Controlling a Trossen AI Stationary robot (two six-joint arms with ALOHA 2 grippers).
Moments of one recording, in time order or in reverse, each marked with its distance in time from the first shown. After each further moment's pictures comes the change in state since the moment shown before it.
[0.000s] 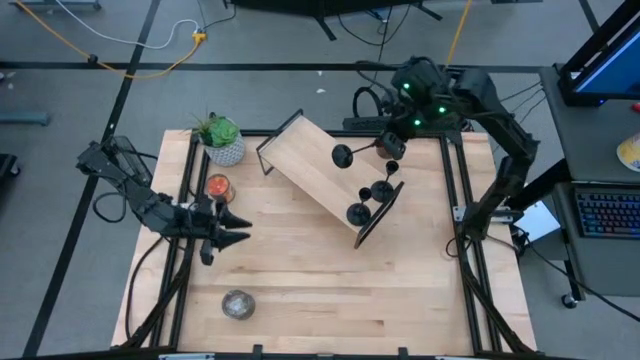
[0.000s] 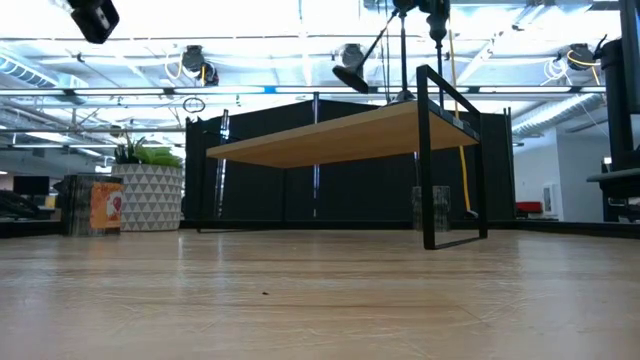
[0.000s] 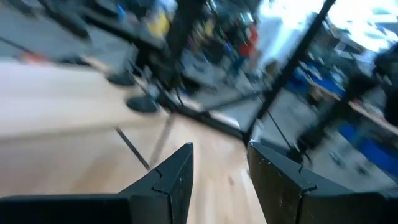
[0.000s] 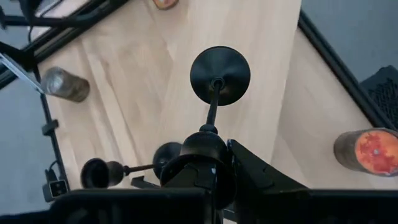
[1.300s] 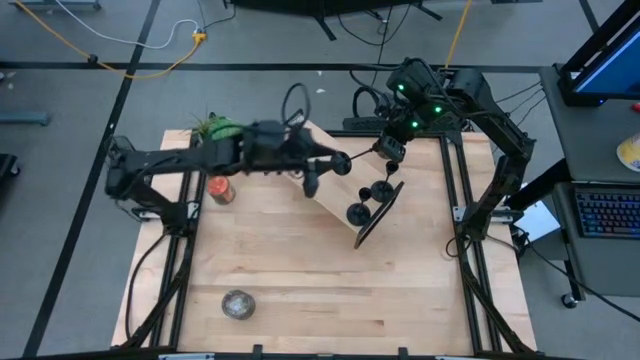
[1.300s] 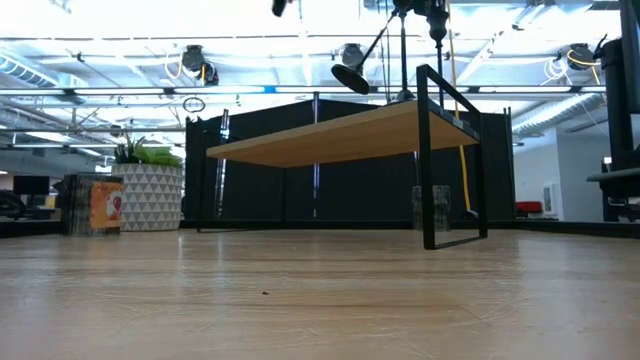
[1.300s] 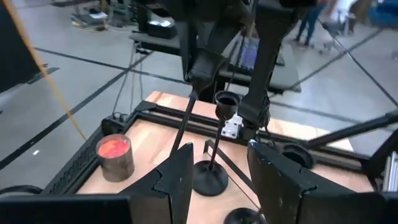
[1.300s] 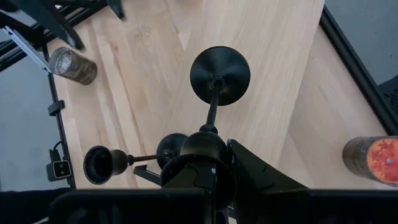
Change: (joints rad) left arm 0.765 0.892 1.021 -0.345 0.560 0.351; right arm 0.001 0.018 0.000 -0.018 -0.051 -0.073
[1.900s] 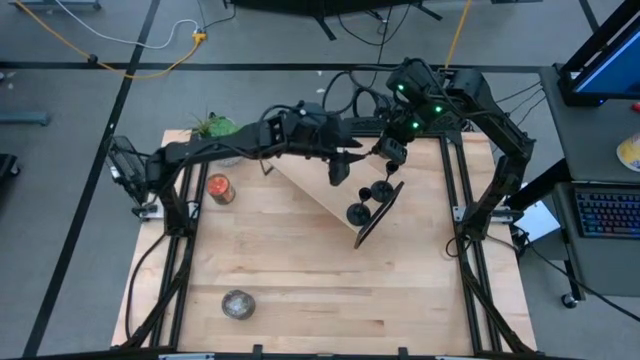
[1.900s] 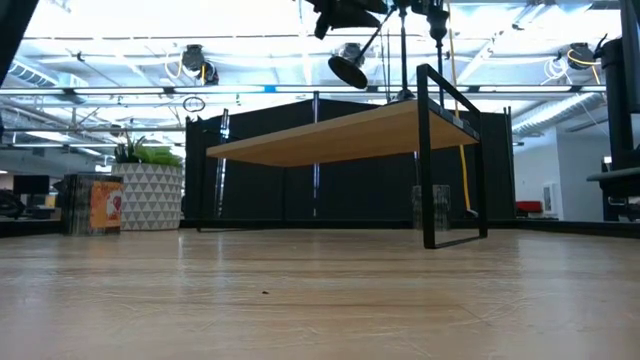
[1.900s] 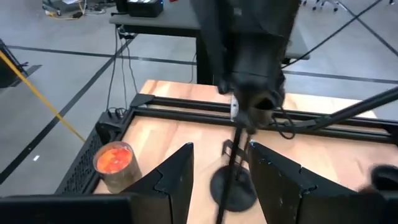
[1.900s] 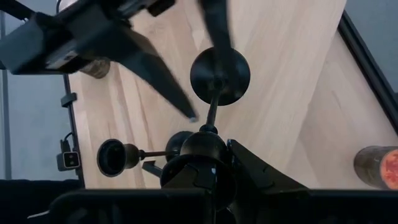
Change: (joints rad) left arm 0.101 0.292 0.314 -0.132 0.156 0.161; right arm 0.000 0.000 0.000 0.000 -0.051 -0.038
